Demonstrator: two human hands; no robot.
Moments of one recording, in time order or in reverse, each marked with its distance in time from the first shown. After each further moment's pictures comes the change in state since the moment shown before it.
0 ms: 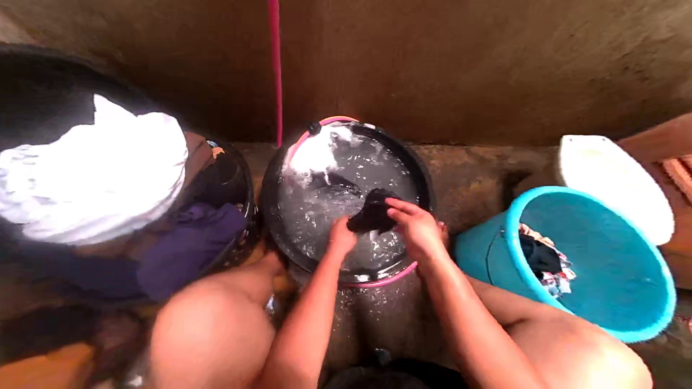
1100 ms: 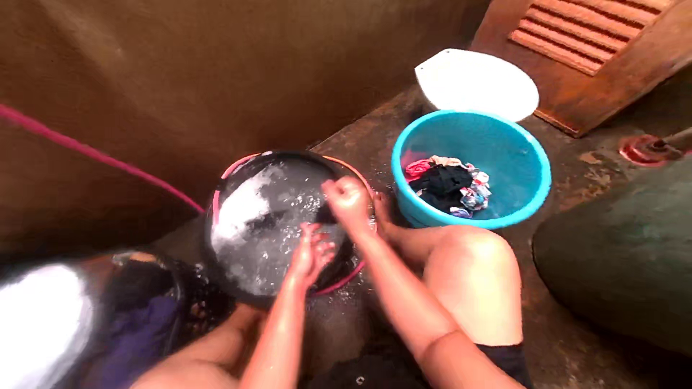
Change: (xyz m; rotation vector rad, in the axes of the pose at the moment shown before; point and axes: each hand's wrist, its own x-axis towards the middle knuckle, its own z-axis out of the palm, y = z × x) left_hand -0.074 0.118 0.059 -0.565 -0.340 -0.142; right_hand -0.022 -0.016 -0.107 -0.104 0.431 -0.433
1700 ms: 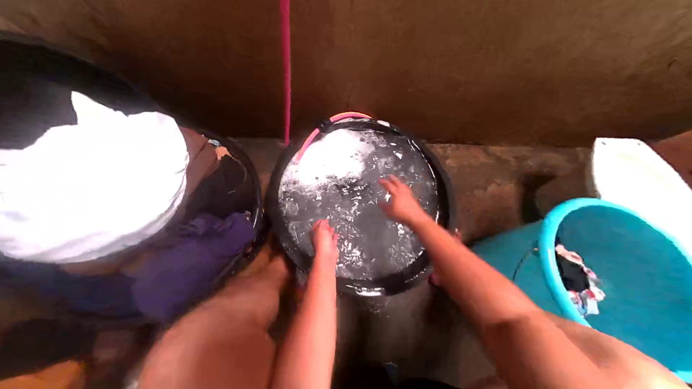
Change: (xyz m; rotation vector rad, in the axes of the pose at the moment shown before) left_hand 0.075 -0.060 -0.185 -0.776 0.750 -0.067; right_hand 0.077 0.101 0.203 -0.810 -0.810 -0.208
